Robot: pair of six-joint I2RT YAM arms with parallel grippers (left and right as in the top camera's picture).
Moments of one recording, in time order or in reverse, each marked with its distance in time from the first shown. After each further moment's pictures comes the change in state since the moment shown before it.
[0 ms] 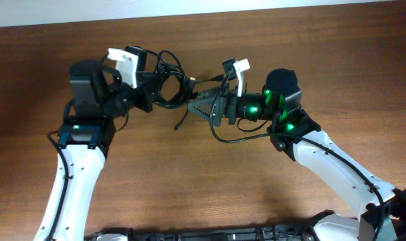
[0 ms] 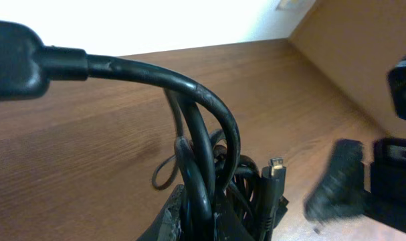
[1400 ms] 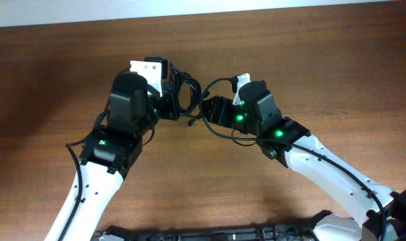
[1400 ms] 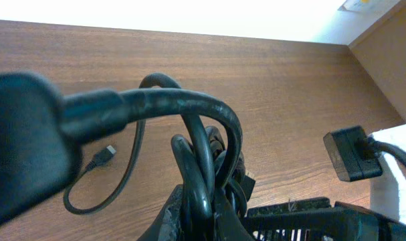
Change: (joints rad) left arm -0.307 -0.099 -0.003 -0.110 -0.517 -0.268; right arm 0.124 -0.010 0.023 -0.486 0.650 0.130
